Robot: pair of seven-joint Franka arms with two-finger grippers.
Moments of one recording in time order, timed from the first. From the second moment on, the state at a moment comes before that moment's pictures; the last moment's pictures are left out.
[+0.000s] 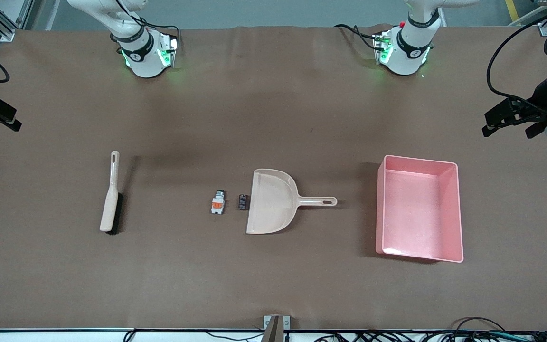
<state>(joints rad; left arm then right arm) -0.05 0.01 -0.02 -1.54 -0.05 1.62 -0.04 -0.04 -0.05 -0.05 -1.59 -0.02 1.60 -0.03</state>
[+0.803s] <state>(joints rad) -0.07 0.01 -0.03 -1.54 -0.02 1.60 -0.03 -0.03 -0.02 -0.05 -1.61 -0.02 1.60 -0.04</state>
